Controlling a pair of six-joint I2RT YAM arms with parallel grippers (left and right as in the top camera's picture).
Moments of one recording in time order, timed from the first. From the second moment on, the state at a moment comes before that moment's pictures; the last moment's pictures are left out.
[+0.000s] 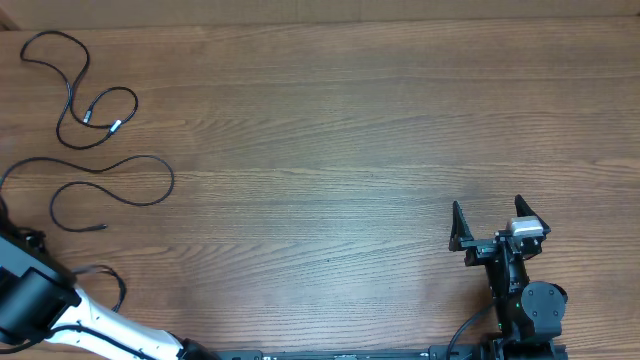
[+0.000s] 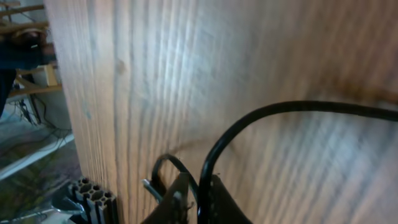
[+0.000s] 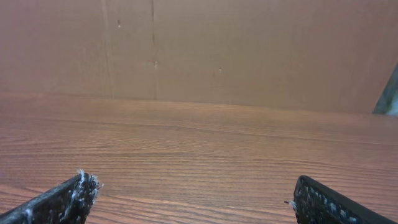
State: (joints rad) left arm 0.92 2.13 1.63 -1.38 -0.33 -0.87; right arm 0.03 0.01 0.02 -0.03 -0.06 -0.03
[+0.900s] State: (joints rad) left arm 0.94 2.13 1.63 -1.26 -0.02 -0.59; right arm 0.03 0.01 0.02 -0.03 -0.06 -0.03
